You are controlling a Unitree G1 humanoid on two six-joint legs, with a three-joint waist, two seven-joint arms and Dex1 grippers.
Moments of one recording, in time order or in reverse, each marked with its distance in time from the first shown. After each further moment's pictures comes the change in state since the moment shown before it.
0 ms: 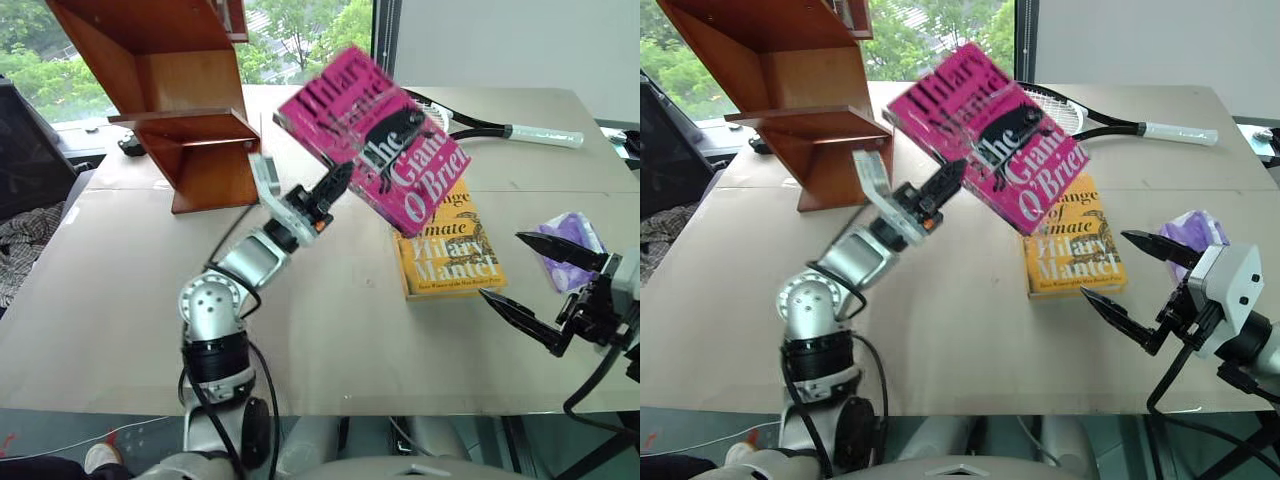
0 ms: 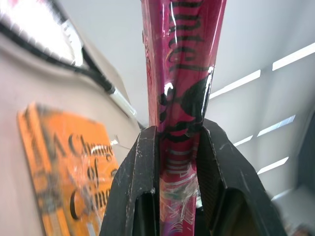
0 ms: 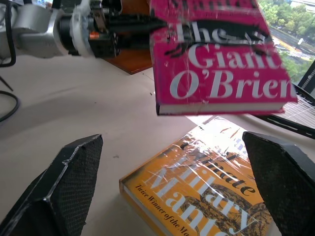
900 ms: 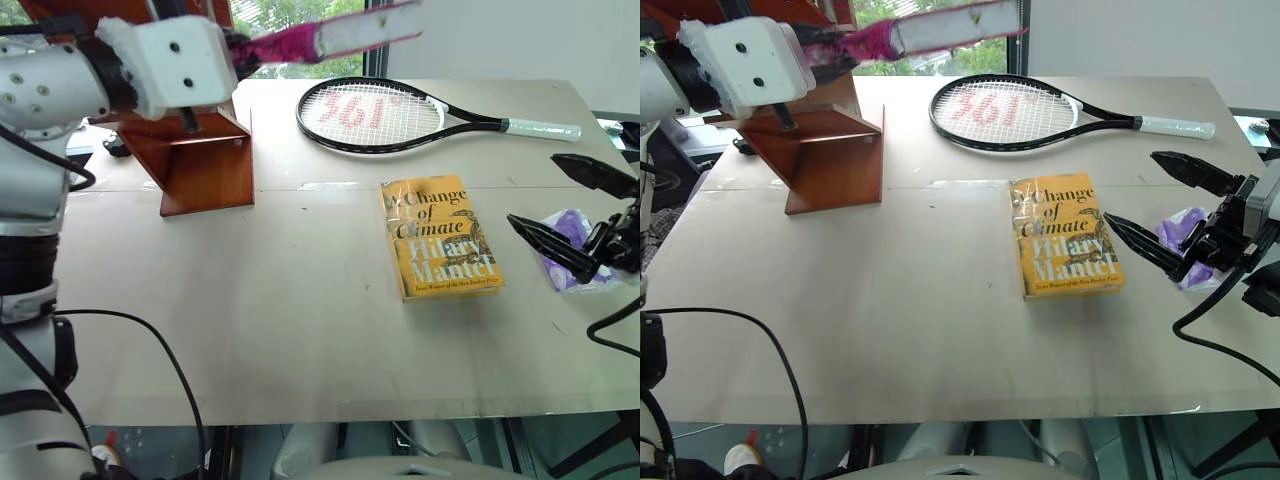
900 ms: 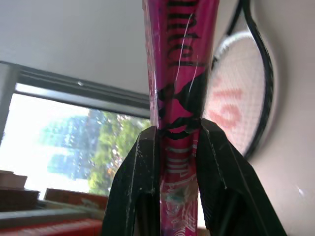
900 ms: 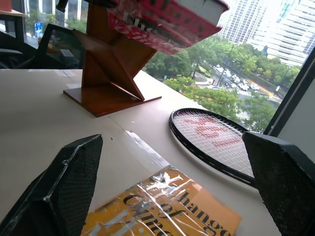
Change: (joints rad) left arm -0.444 0.926 -0.363 0.224 1.325 -0.851 -0.875; right arm -0.353 -0.065 0.008 0.259 0.036 -0.064 0.082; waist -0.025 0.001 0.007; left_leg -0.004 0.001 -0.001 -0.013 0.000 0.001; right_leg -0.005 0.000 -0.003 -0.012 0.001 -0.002
